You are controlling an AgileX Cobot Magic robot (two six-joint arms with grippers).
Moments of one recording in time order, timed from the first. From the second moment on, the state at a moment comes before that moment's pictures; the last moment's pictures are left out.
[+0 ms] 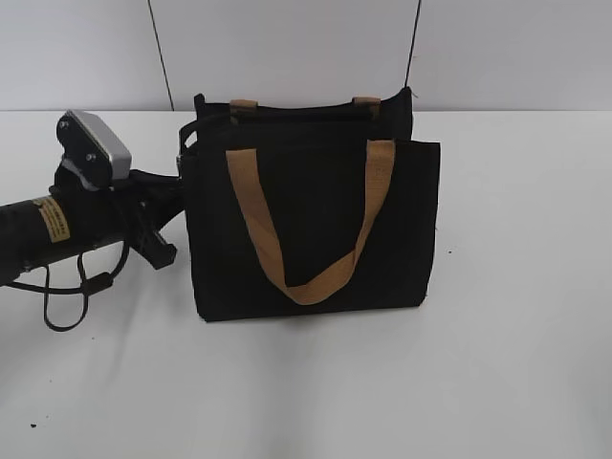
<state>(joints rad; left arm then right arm) -0.21 1.96 -0.66 0.65 -1.04 0.07 0.02 -0.01 -0.48 0.11 1.10 -0.12</state>
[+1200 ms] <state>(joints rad) -0.15 2.05 -0.71 0.76 -1.04 -0.06 0.02 -0.01 -0.48 0.11 1.10 -0.12</state>
